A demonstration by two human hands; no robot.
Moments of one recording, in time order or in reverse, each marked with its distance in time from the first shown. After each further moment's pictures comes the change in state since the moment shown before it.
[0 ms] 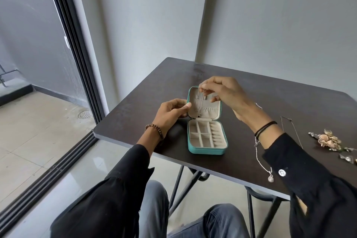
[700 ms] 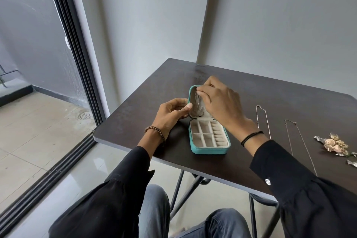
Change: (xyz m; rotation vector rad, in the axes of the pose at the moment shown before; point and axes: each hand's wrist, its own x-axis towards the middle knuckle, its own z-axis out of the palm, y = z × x) left_hand 0.007 -0.003 -0.005 -0.101 0.011 0.024; right_hand 0.006 0.024 0.030 -0.924 0.331 -0.556
